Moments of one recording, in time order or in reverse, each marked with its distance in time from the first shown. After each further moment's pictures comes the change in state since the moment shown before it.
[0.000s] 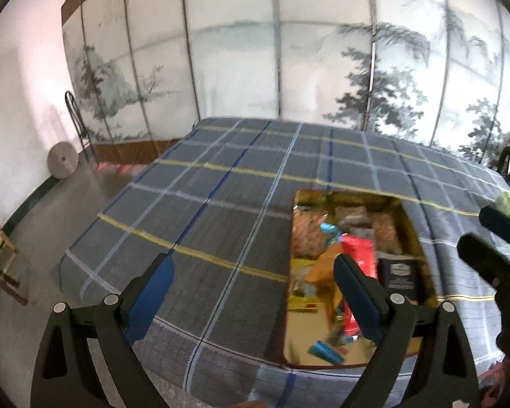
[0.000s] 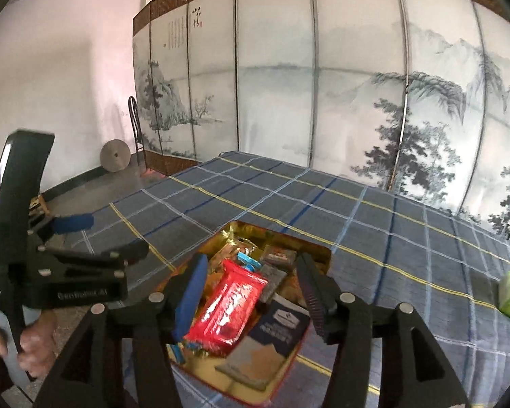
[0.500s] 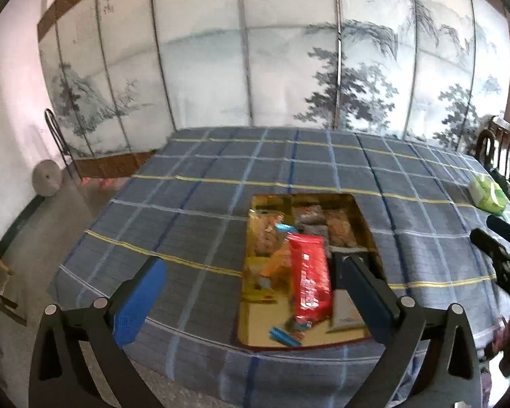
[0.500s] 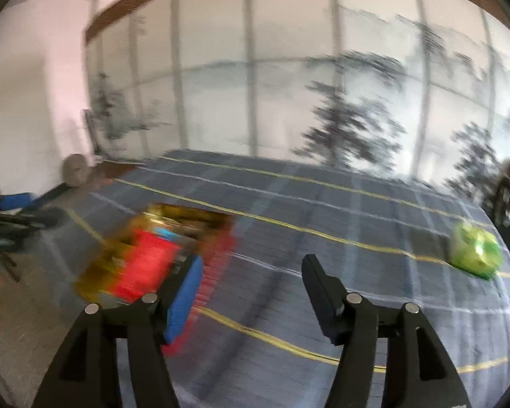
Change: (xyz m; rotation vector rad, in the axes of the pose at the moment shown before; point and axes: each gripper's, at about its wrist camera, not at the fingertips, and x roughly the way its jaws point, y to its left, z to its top) left arm -0.030 -0.041 0.009 0.071 0.018 -0.078; right arm -0.046 -0.120 -0.048 0.147 0.047 -0.207
